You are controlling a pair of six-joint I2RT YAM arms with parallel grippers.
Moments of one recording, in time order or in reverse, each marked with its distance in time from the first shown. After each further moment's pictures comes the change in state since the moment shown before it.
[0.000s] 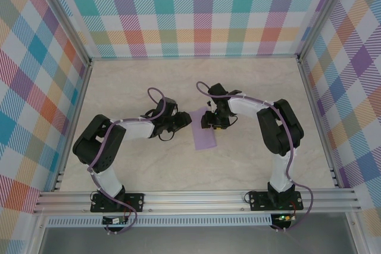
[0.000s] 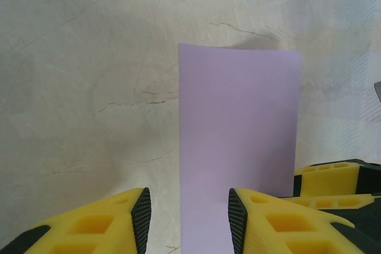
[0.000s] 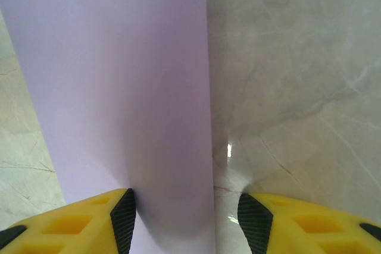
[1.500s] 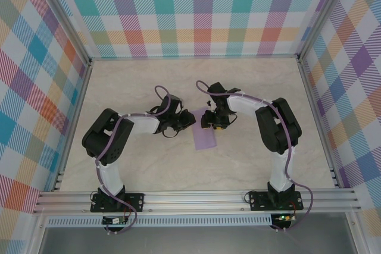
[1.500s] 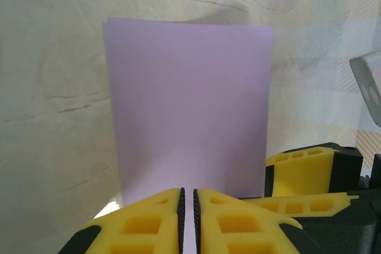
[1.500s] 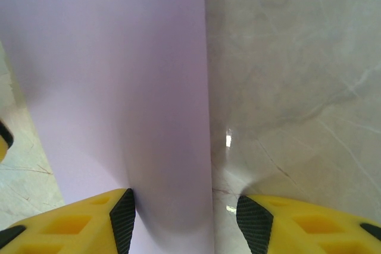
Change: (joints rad) left arm -0.001 0.116 0.097 0.024 0.164 0.000; right arm -0.006 0.035 0.041 -0.048 -0.008 -0.001
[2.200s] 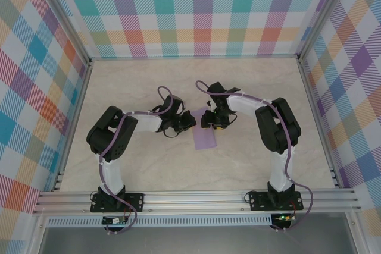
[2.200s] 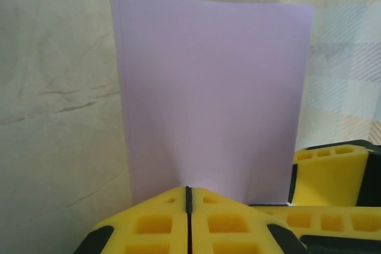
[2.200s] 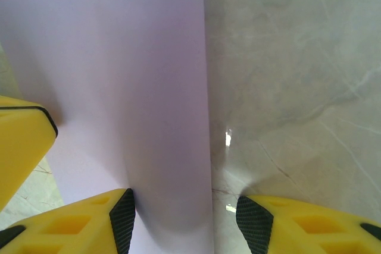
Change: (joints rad) left arm 0.000 0.056 0.037 -0.050 0.031 0.019; right arm 0.000 0.011 0.000 -0.009 0.000 -0.011
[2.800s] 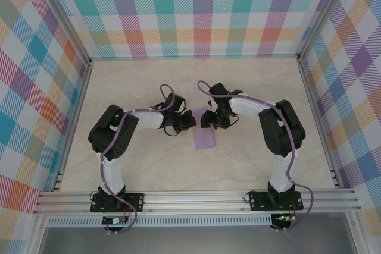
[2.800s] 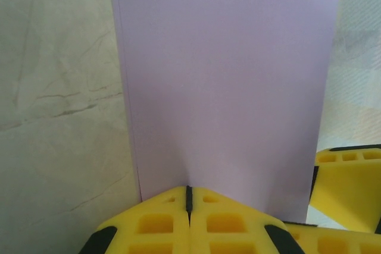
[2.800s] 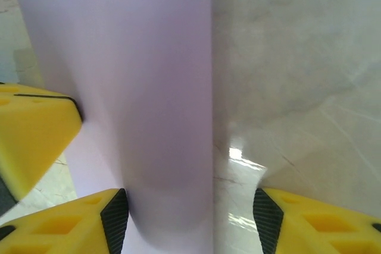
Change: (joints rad) left arm -0.001 0.022 0.071 -0.137 -0.007 0.054; right arm -0.002 -0.089 -0.061 0.061 -0.003 0.019
